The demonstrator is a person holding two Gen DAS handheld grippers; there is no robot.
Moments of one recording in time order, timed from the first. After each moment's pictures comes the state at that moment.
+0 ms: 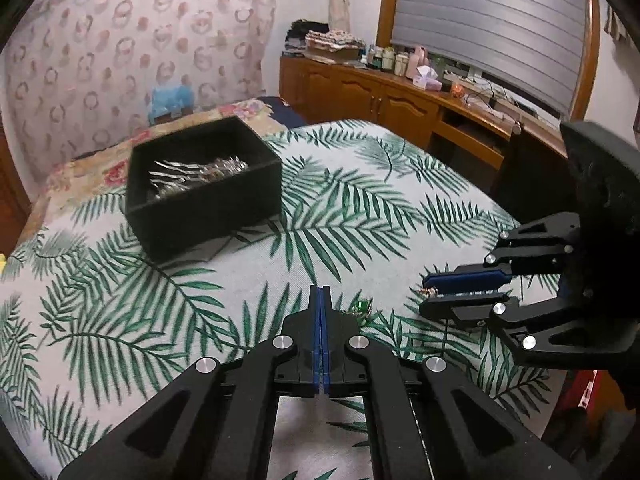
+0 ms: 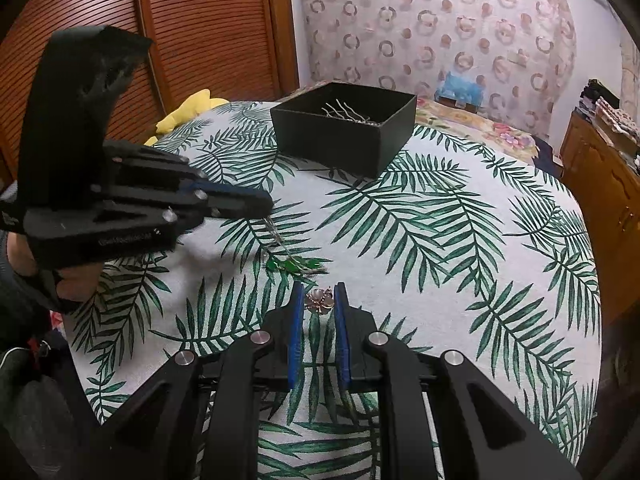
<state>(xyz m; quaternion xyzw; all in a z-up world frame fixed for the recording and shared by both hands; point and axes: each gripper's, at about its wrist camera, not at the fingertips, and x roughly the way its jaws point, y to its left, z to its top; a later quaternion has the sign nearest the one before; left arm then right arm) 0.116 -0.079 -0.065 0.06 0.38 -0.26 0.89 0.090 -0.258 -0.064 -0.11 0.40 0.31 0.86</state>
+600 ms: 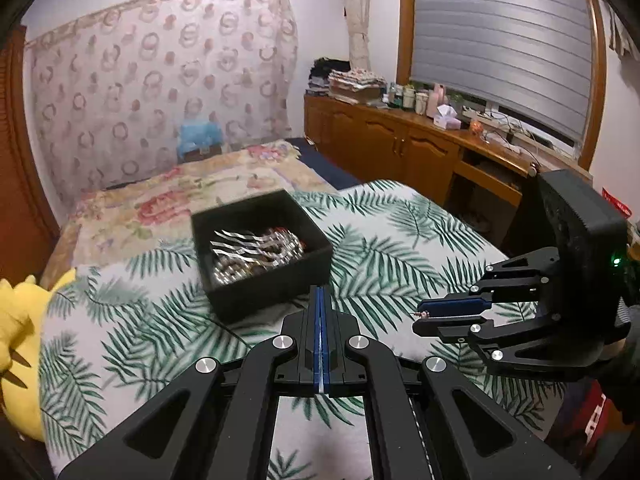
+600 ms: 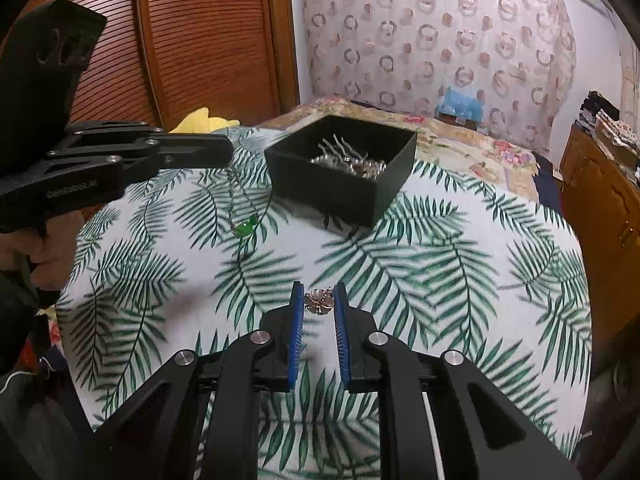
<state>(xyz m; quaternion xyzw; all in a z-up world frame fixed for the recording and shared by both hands) 0.122 -0.052 -0.006 0.06 0.31 -0.22 0.92 0.120 -0.243 -0.038 -0.10 0.37 0.32 0.87</state>
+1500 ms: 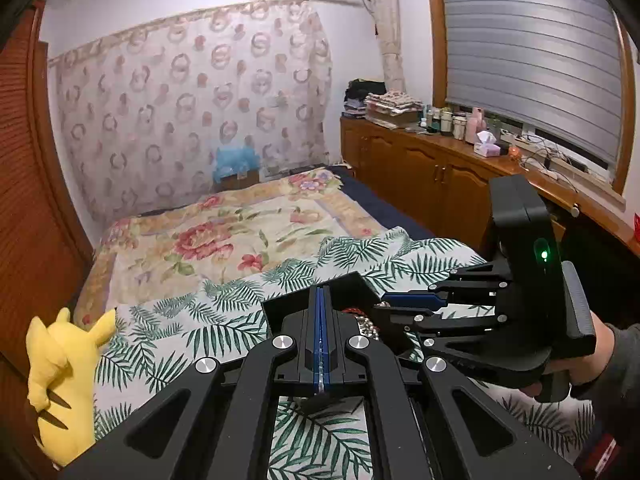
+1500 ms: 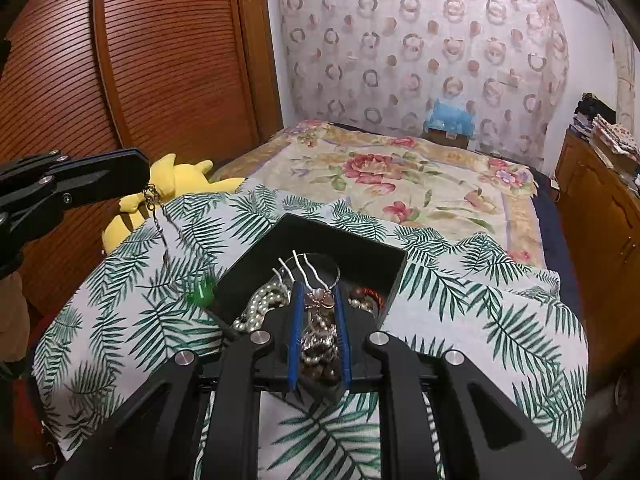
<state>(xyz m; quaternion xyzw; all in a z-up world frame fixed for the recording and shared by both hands) 0.195 -0.029 0.051 0.07 0.29 -0.16 0.94 0.256 -0.189 0.000 -0.08 0.36 0.29 0.88</state>
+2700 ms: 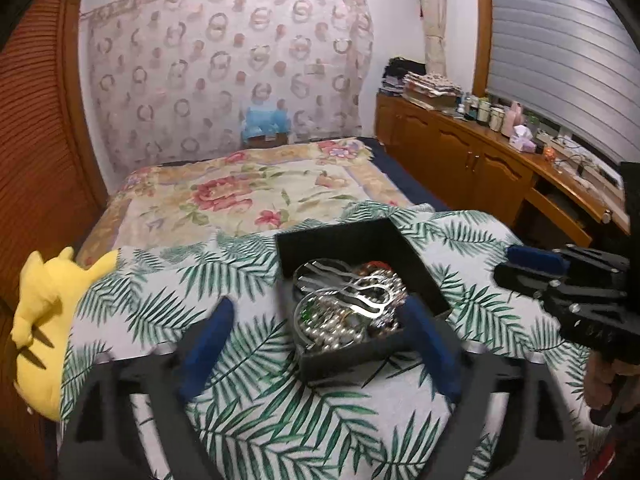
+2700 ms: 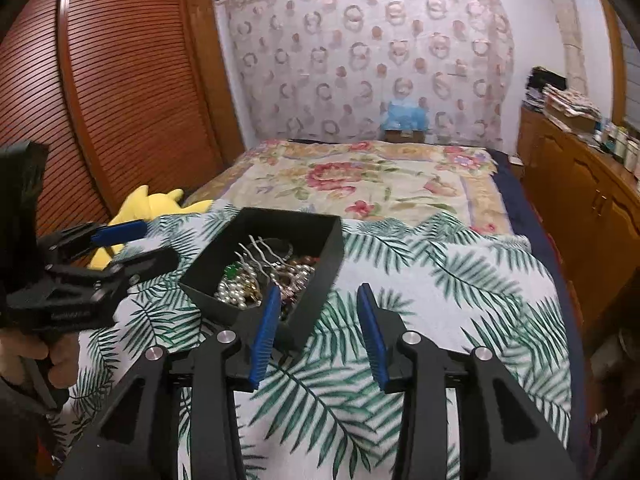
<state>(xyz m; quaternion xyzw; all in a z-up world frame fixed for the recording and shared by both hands) 0.195 -0.017 -0.010 0.03 0.33 -0.09 0.94 0.209 -0.256 -0.003 -0.01 0.34 0.22 0.91</state>
